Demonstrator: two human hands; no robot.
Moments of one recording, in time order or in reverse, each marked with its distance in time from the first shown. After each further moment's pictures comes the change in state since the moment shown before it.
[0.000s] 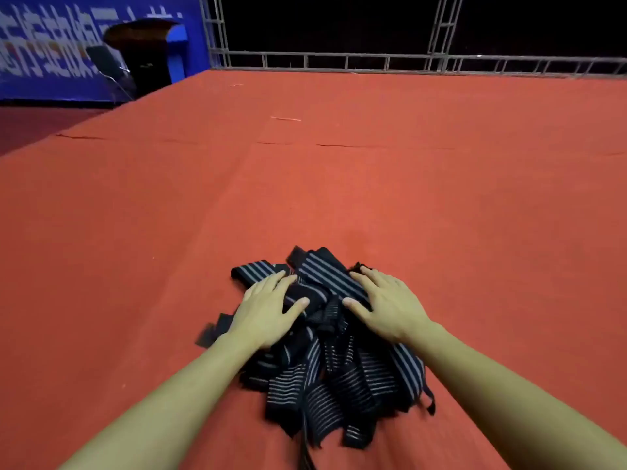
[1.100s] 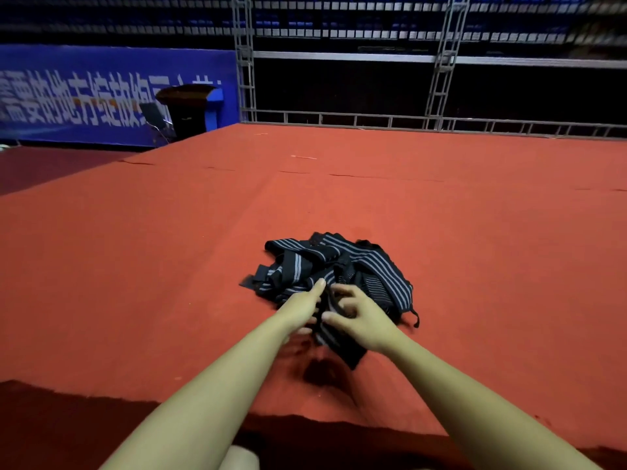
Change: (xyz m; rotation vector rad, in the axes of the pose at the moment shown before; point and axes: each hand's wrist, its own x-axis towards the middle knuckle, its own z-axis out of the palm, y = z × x) left_hand -0.196 0.054 0.024 -0.956 -0.179 -0.353; right_hand -0.193 -0.111 0.052 0.639 0.150 -0.217
